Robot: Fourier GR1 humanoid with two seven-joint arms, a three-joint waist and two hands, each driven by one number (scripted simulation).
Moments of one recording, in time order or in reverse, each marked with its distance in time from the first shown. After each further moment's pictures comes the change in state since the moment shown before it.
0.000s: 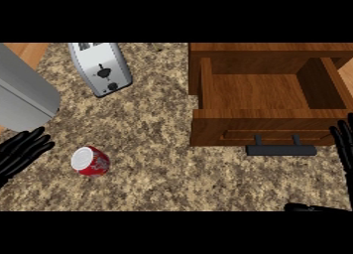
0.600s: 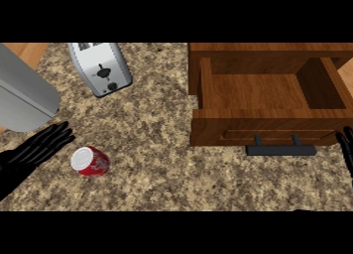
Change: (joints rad) left arm -0.080 -0.128 -0.005 0.142 -0.196 -0.072 -0.056; right arm 0.038 0.009 -0.054 0.019 -0.010 0.068 -0.056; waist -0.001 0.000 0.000
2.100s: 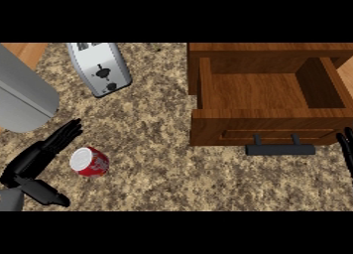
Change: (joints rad) left arm -0.192 0.021 0.000 0.700 -0.583 0.109 -0.625; right arm -0.008 0.043 -0.046 0.009 0.018 0.066 -0.013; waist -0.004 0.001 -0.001
